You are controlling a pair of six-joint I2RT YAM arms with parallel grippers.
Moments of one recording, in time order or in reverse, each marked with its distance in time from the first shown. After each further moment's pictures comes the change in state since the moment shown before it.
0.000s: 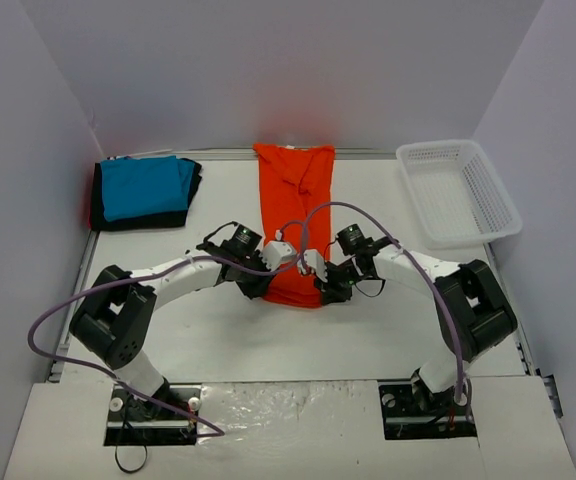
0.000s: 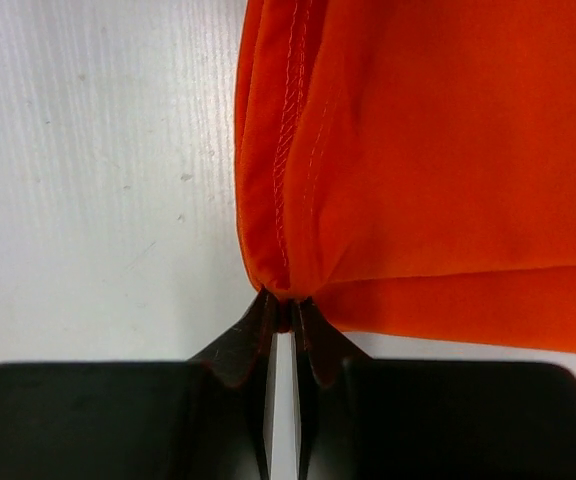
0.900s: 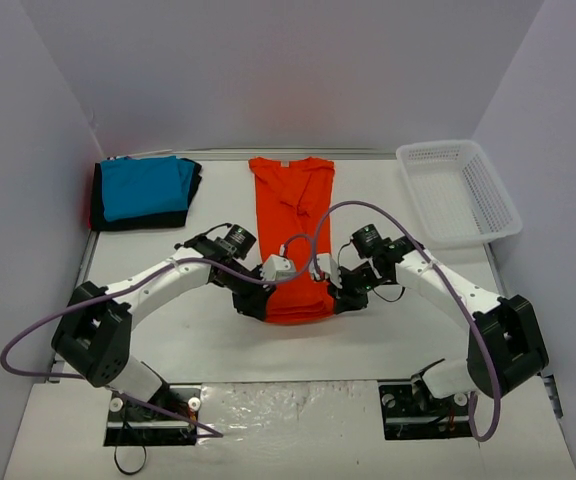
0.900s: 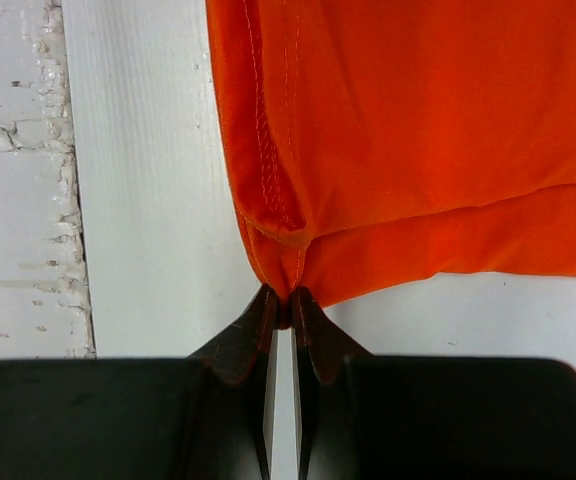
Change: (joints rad) left arm -0.003 -0.118 0.066 -0.388 0.351 0.228; right arm -0.019 -0.249 0.011 -0.324 -0.032 -0.047
